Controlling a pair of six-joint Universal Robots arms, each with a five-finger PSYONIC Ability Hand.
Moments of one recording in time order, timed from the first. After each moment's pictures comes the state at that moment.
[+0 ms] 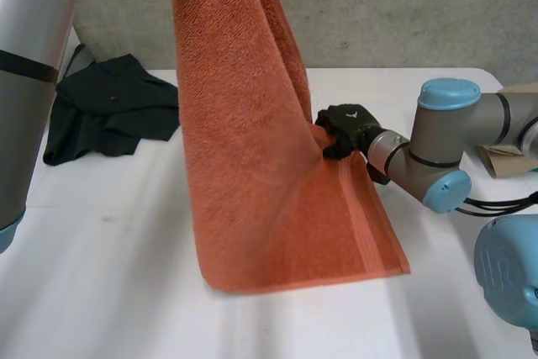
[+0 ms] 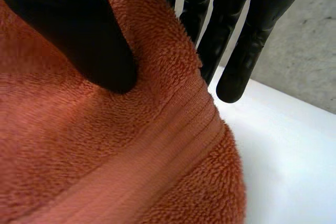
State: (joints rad) left arm 4.11 -1.45 -1.47 3.74 -1.42 3.59; right arm 1.94 -0.47 0.60 0.10 1.16 3.03; left_hand 1.10 1.20 1.19 1.20 0.98; right_hand 0.99 1.18 1.17 1.18 0.97
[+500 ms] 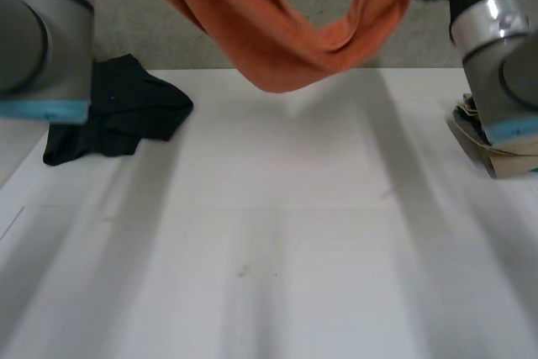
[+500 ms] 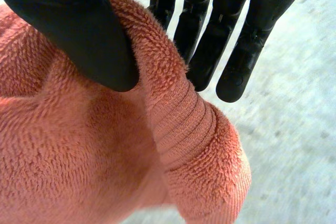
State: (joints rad) left arm 4.30 -1.85 -1.13 3.77 -1.56 3.58; right arm 1.86 -1.06 1.05 -0.55 1.35 3.03; left_hand 1.10 1.20 1.19 1.20 0.98; right_hand 0.99 1.18 1.19 1.19 0.99
